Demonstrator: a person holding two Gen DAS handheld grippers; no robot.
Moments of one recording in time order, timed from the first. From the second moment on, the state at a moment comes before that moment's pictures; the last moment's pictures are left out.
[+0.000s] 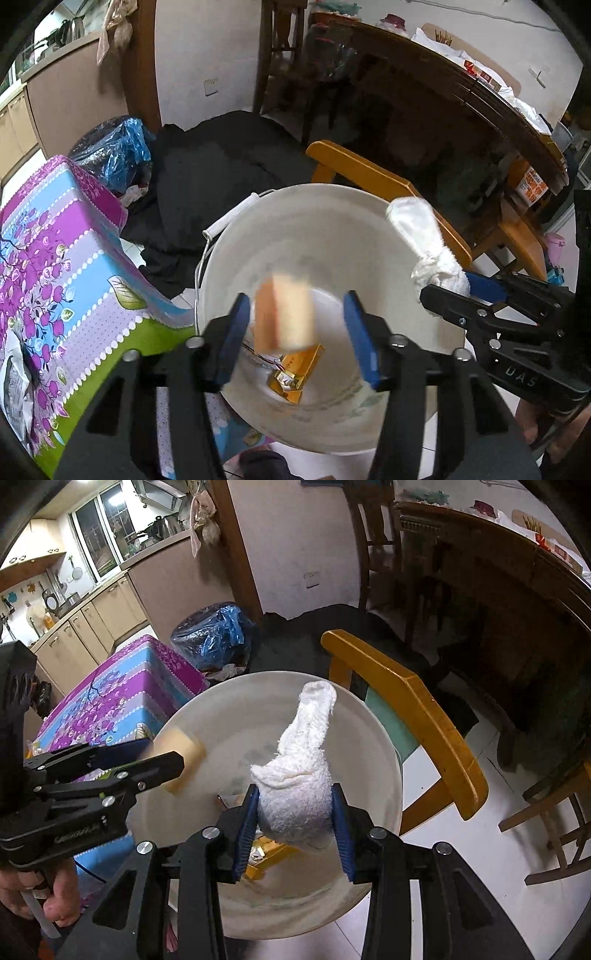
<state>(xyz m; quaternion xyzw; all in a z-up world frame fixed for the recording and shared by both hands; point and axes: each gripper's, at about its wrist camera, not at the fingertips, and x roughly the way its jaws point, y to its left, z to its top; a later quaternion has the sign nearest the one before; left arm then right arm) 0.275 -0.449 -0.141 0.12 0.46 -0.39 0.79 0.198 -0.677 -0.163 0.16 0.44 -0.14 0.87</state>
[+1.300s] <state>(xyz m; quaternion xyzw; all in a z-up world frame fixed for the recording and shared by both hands) 0.308 0.082 -0.102 -0.10 0.40 -0.10 0.91 0.228 -0.339 -0.092 0.05 0.29 0.19 0.94</state>
